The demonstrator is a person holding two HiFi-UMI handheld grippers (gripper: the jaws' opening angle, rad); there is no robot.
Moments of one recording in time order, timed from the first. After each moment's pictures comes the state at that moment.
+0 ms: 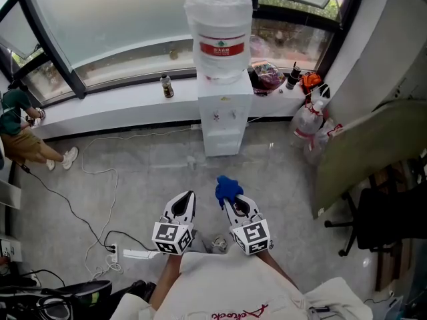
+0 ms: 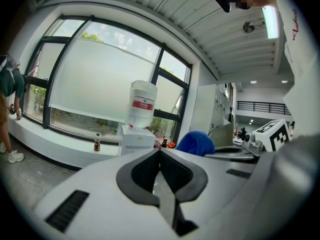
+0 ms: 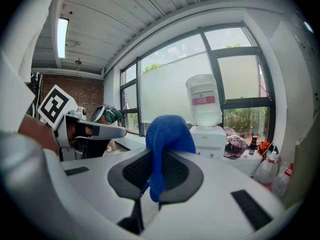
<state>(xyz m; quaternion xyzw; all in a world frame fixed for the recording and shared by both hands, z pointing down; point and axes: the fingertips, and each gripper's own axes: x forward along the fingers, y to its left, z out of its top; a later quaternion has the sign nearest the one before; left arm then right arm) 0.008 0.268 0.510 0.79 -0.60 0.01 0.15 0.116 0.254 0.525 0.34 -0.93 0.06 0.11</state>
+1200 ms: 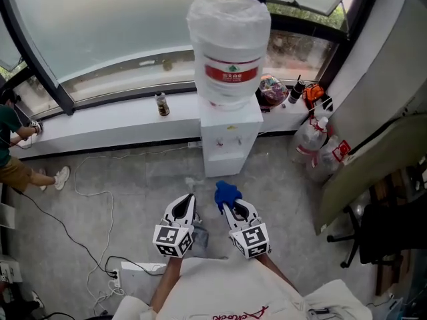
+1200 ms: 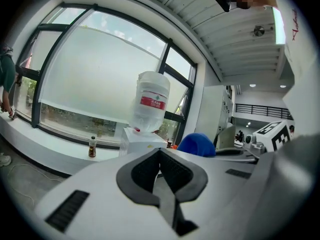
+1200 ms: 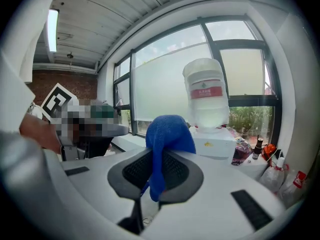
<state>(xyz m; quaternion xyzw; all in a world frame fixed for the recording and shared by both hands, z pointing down) -0.071 0.101 0.530 0.80 -0.58 0.00 0.16 0.035 0.097 0.547 0.36 -0.92 0.07 0.13</state>
